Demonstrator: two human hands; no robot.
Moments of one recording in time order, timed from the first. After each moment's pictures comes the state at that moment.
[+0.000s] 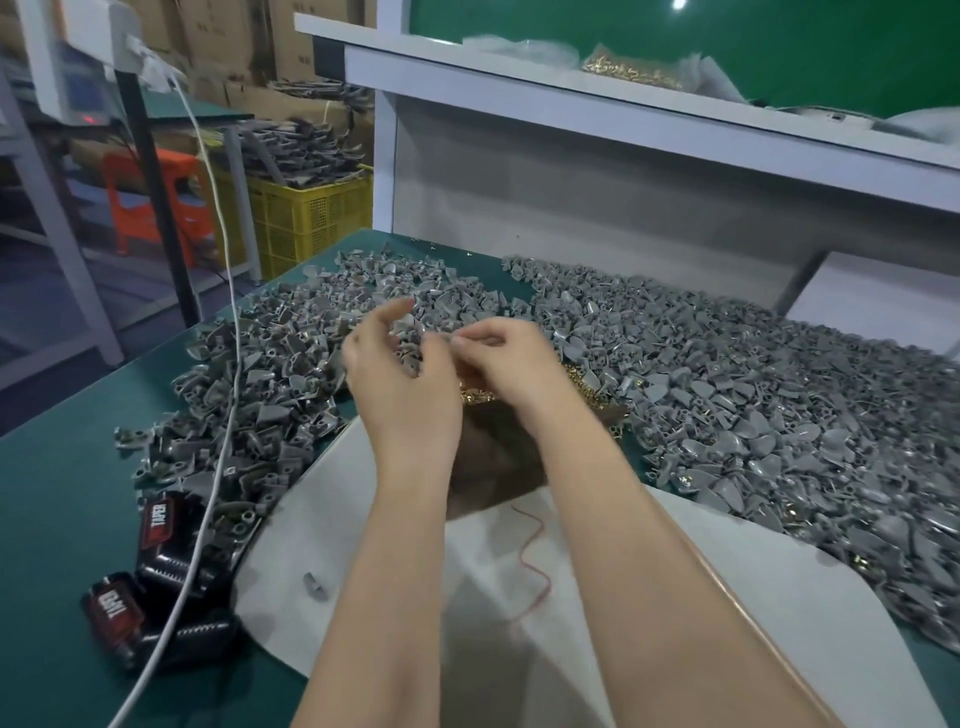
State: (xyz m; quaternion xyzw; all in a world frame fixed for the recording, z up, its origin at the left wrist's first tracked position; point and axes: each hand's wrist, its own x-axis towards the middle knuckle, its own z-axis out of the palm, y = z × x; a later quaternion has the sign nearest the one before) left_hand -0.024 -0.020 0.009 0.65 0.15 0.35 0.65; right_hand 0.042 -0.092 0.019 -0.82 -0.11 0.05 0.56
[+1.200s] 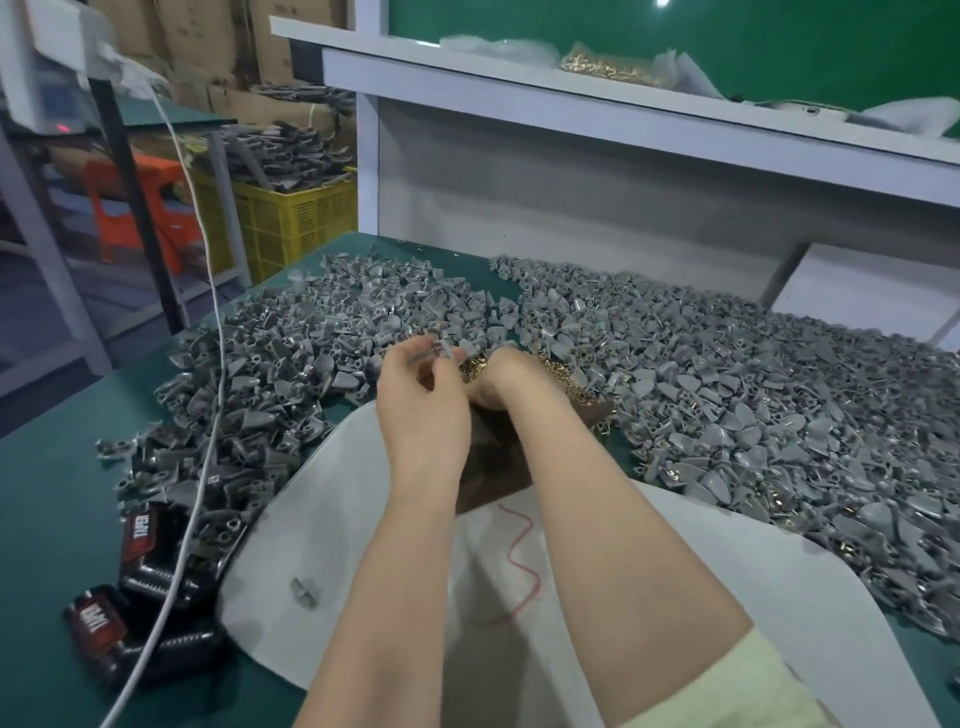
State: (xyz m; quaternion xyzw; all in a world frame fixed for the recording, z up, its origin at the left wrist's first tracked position) left_hand -0.013 -0.039 -0.007 0.60 0.16 0.26 0.74; right_hand 0.092 -0.099 -0.005 -0.99 0.03 0.11 0.12
